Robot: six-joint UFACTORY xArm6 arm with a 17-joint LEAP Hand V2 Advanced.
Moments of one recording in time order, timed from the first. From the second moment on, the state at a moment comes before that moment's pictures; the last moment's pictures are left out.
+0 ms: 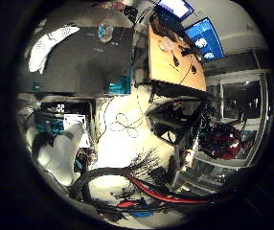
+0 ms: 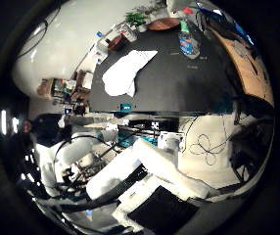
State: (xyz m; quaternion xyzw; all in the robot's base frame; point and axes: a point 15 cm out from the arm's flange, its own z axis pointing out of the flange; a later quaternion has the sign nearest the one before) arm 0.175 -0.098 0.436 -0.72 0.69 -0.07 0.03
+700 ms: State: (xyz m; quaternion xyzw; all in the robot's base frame) arm 0.177 -0.098 0.436 -0.72 0.69 -0.07 0.04
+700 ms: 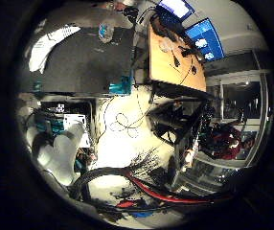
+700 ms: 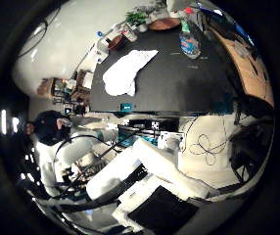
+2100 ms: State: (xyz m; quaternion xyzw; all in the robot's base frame) arm 0.305 -0.229 0.421 -0.48 0.74 -0.19 0.43
